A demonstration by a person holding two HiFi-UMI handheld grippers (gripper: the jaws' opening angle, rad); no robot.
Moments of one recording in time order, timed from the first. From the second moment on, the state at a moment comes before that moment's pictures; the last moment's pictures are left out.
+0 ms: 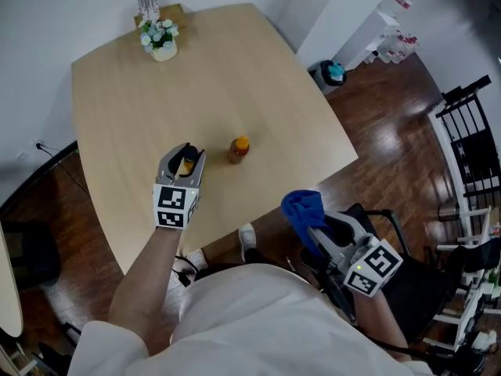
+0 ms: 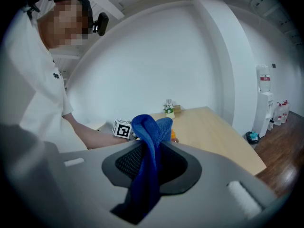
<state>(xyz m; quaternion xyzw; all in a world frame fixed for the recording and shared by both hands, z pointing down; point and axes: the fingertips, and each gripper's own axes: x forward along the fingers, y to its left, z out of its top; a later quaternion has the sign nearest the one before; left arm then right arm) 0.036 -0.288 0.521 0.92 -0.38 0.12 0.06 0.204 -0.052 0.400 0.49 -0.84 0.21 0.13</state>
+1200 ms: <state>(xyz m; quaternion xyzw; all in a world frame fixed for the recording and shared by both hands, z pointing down) -0.075 -0.088 0.470 0.96 -0.23 0.13 0.04 0.093 0.022 0.407 0.48 -0.84 0.22 0.12</state>
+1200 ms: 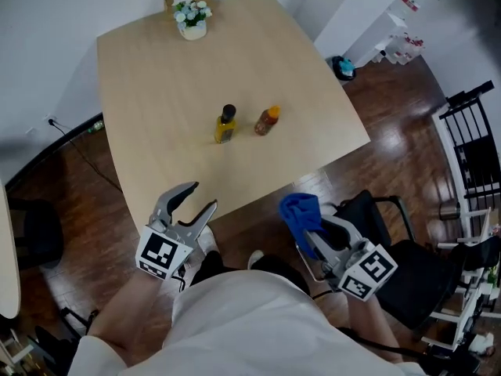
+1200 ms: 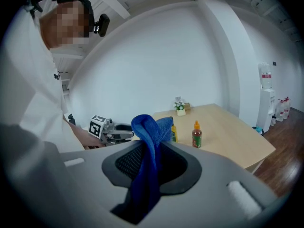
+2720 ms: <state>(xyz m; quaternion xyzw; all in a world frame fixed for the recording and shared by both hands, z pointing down) -0.183 0.254 0.353 0.98 -0.18 0.10 0.05 0.014 0.329 0.355 0.53 -0.83 0.14 0.02</state>
